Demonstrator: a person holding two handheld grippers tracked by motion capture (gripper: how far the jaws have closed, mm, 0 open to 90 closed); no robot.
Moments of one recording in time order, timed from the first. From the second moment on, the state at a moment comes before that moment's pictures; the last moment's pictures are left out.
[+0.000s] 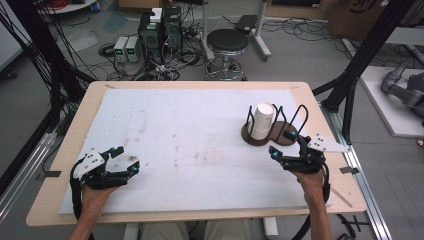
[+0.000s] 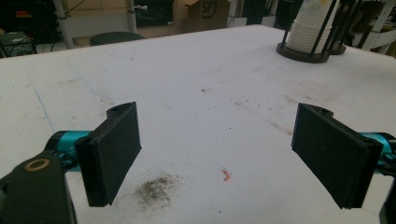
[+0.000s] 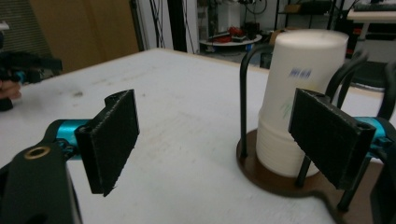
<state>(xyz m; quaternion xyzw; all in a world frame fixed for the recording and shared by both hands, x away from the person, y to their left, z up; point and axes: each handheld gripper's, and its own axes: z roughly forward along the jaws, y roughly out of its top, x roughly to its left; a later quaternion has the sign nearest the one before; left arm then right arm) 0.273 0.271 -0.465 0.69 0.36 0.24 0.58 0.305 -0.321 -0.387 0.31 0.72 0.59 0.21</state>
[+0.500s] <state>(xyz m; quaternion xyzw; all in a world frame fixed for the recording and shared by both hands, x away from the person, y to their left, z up) 0.274 0.269 -0.465 0.70 0.36 0.24 0.58 0.345 -0.334 -0.321 0.30 0.76 0.54 0.21</state>
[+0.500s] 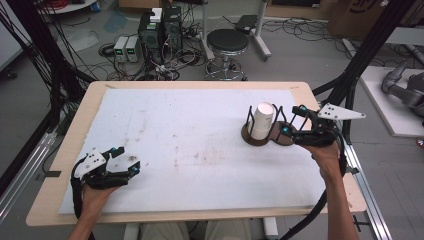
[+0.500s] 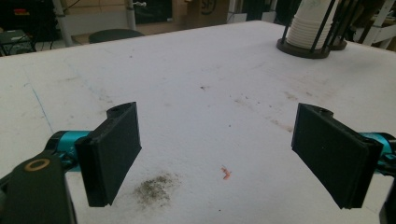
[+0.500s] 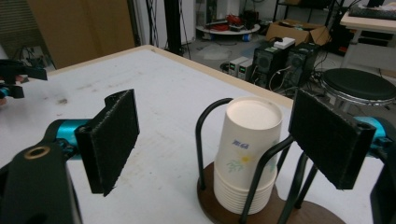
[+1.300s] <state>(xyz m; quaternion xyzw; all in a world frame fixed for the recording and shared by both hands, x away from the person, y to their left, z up) 0.277 0.269 -0.464 0.70 0.36 0.23 0.57 0.425 -0.313 -0.280 0.27 0.86 0.41 0.15</state>
